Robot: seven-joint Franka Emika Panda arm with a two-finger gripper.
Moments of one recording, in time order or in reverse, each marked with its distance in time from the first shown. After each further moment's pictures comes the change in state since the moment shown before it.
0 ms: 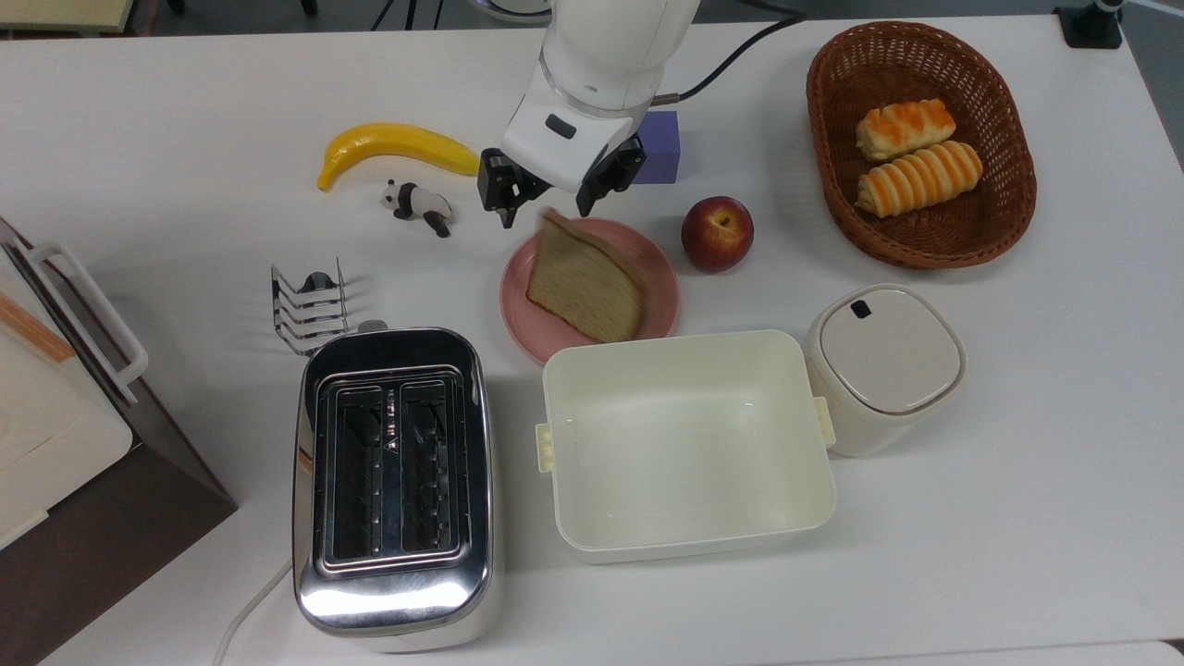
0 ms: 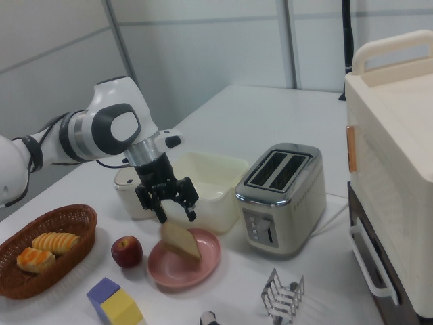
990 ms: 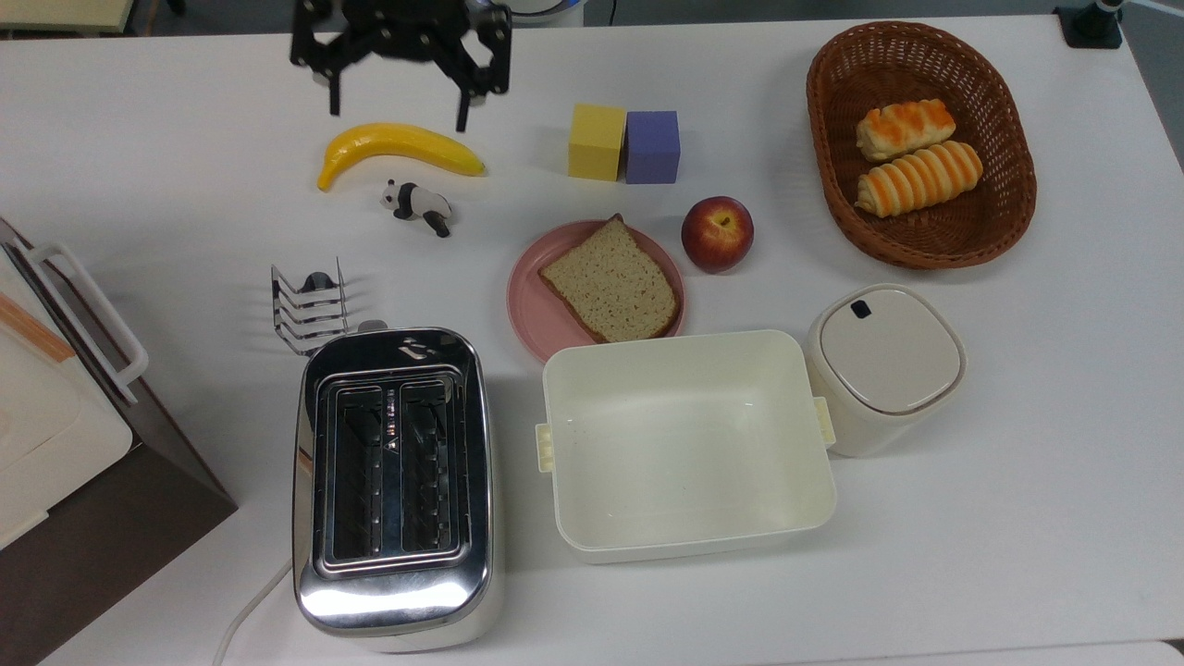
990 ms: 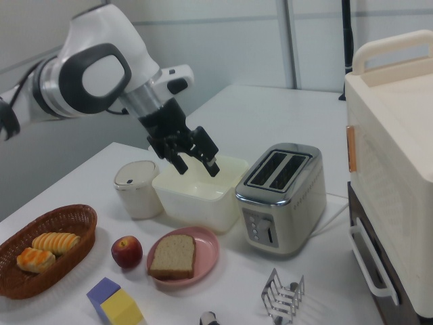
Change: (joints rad) arm -0.112 -0.167 -0.084 0.115 0.059 -0.013 0.021
